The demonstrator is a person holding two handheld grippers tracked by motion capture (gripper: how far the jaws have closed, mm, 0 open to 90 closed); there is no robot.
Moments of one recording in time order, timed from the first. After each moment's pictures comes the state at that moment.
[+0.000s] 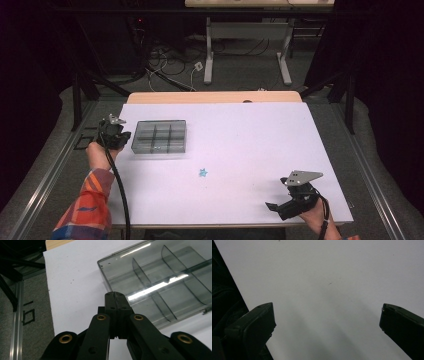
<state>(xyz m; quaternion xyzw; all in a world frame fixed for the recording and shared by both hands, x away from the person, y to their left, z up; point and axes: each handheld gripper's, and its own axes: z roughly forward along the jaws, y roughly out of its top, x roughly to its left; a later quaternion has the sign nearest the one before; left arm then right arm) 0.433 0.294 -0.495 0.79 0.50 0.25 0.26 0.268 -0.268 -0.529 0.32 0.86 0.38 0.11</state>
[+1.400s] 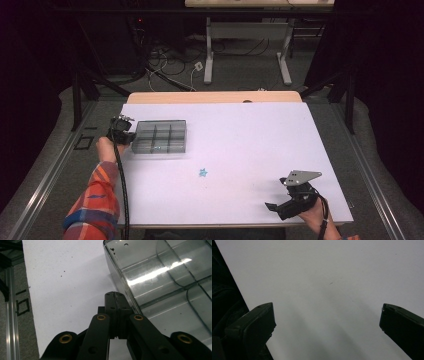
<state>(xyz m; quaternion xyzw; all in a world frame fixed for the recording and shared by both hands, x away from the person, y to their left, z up) 0.481 0.292 -0.536 0.81 0.51 0.21 0.21 0.270 -0.266 -0.530 0.32 0.86 0.38 0.11</state>
